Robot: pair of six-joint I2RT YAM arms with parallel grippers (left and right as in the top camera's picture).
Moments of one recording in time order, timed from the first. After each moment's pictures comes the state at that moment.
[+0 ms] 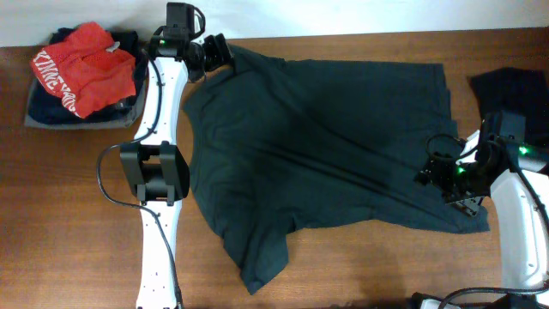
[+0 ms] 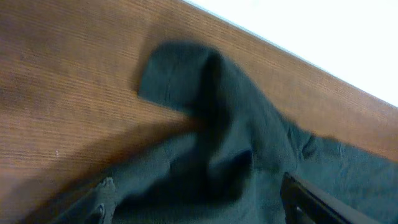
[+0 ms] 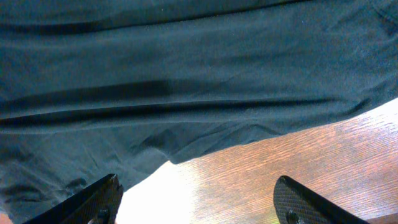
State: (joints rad) left arm -0.09 2.77 2.77 -0.98 0.30 -0.49; right arm -0.33 1.39 1.14 -1.17 -0.21 0.29
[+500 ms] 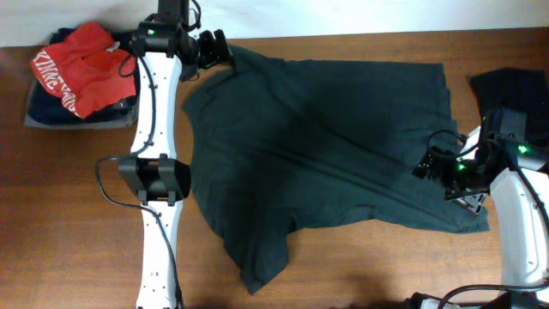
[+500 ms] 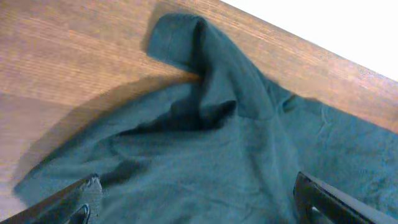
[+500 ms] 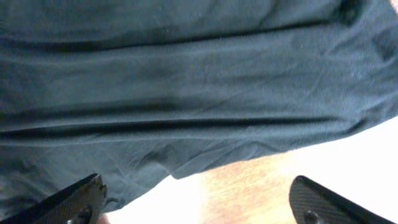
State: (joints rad) left arm -0.10 2.77 3.08 -1.36 0.26 -0.44; right arm -0.33 1.40 1.14 -1.12 -0.20 0.29
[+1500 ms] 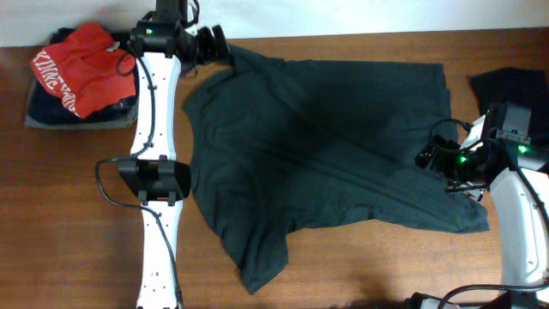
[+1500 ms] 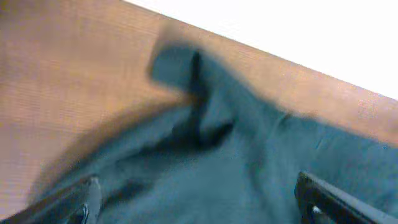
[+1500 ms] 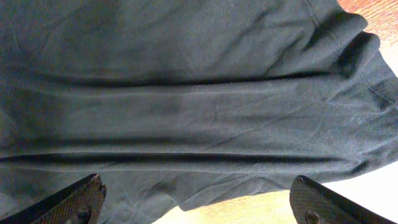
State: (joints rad) left arm -0.10 2.77 3.10 -1.29 0.22 -0.43; right arm -0.33 1.40 1.14 -1.00 -0.20 0.29
